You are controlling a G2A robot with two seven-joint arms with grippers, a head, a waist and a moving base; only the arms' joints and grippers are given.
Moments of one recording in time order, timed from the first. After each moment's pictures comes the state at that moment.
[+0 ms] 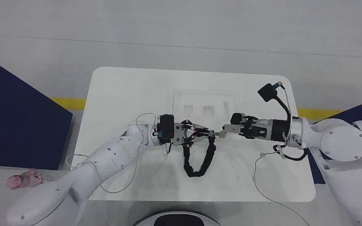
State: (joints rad) left arm 0.37 -1.32 -0.26 -0.83 1.41 -0.61 1.21; right arm -0.98 -0.76 1.43 -1.91 0.11 -0.14 1.11
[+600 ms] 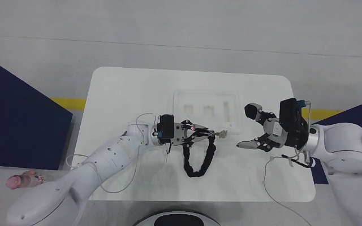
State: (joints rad) left arm 0.37 -1.32 -0.26 -0.83 1.41 -0.61 1.21; right arm -1.13 -0.76 1.56 -1.90 -0.26 -0.86 0.78
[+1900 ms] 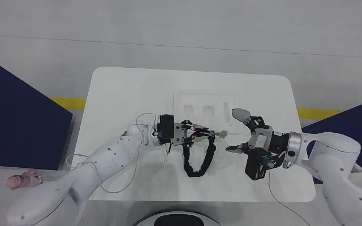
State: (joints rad) left arm 0.37 -1.32 -0.26 -0.83 1.41 -0.61 1.21; right arm -1.19 -0.77 1.50 -2.03 -1.90 -0.89 -0.41
